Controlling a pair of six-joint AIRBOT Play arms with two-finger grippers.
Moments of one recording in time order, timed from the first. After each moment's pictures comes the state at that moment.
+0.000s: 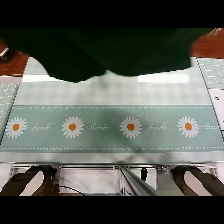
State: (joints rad) left arm 0.15 -0.89 1.76 0.78 -1.02 -1.34; right arm -0.22 -0.93 1.89 -0.98 1.18 1.41
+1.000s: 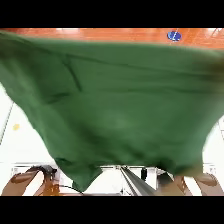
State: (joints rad) left arm 0.13 -0.81 1.43 1.12 -1.21 -1.44; right arm -0.22 -0.64 1.38 -1.16 1.35 1.50
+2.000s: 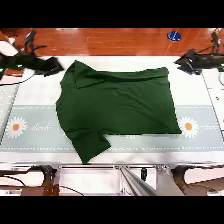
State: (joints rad) left arm 0.15 -1.54 1.44 1.09 -1.17 -1.43; right arm -0.37 -1.63 1.54 -0.80 1.22 1.36
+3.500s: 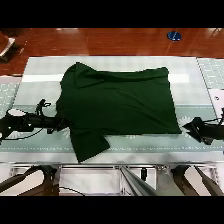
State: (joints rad) left arm 0.26 -1.23 0.49 0.71 -1.03 -1.24; right arm -0.73 -0.91 0.46 -1.06 1.15 1.43
